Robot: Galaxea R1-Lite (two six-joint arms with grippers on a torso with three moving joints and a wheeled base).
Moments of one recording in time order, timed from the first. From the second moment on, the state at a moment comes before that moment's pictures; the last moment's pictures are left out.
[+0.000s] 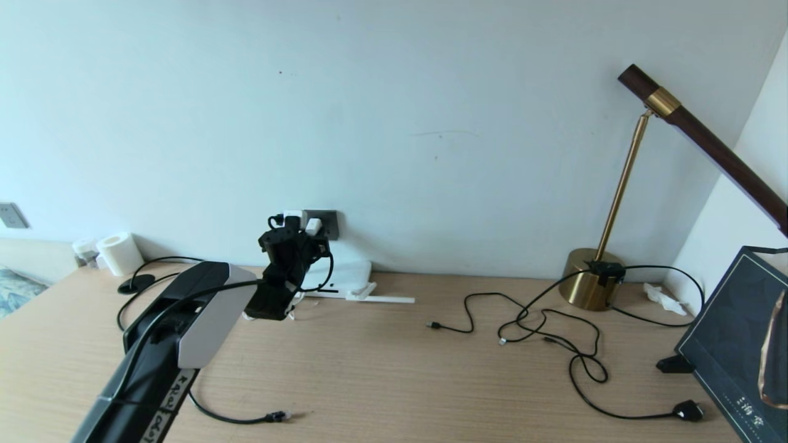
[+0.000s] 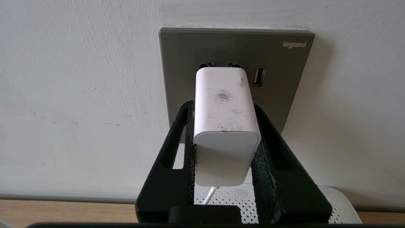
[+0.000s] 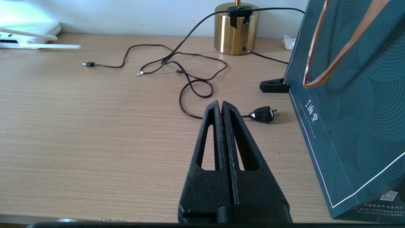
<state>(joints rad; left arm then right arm) -0.16 2.82 -1.92 -1.00 0.09 0.02 0.00 0.00 -0.05 0.13 -0.02 0.02</state>
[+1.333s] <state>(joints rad) -0.16 2.82 -1.93 -0.99 0.09 0.03 0.00 0.00 -0.05 0.13 -0.02 0.02</state>
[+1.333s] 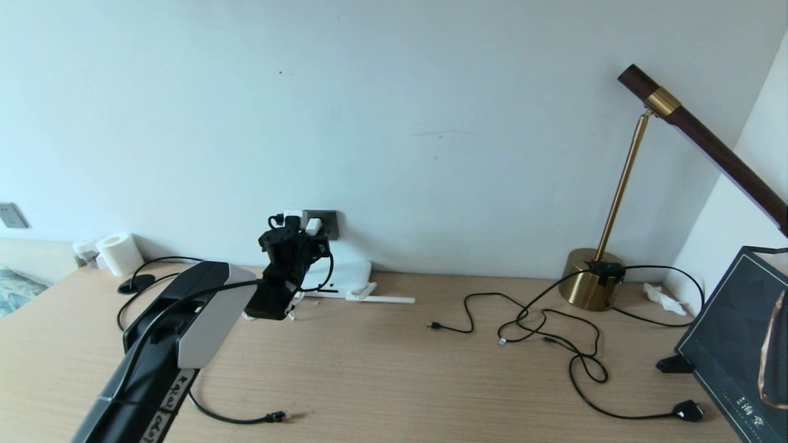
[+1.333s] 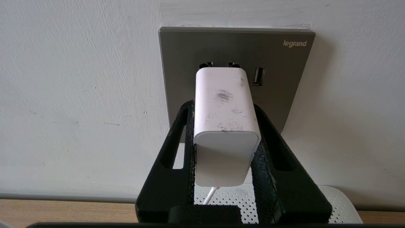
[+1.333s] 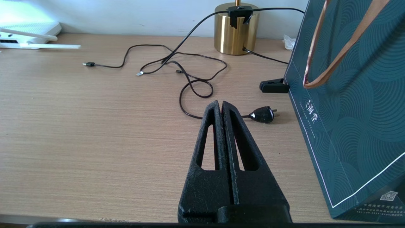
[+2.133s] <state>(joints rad) -0.16 2.81 -1.93 -0.97 0.09 0.03 0.00 0.00 -0.05 0.13 -0.02 0.02</state>
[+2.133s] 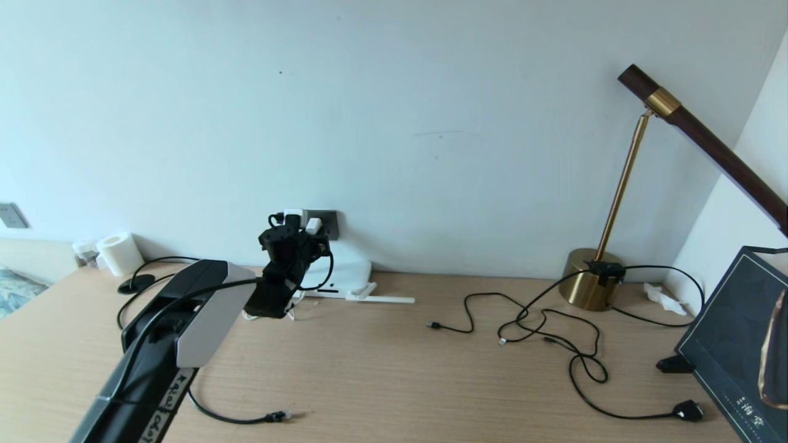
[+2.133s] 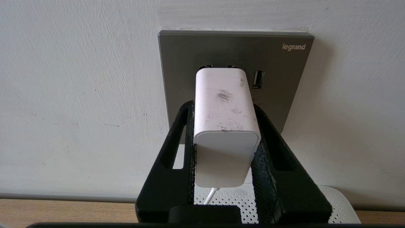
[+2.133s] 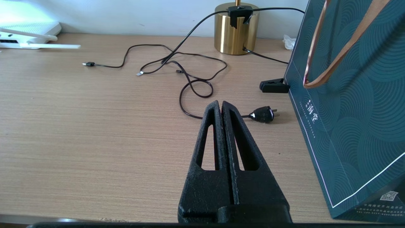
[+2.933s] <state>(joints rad) -0.17 2.80 -1.93 -0.97 0.09 0.03 0.00 0.00 -0.05 0.13 -0.02 0.02</state>
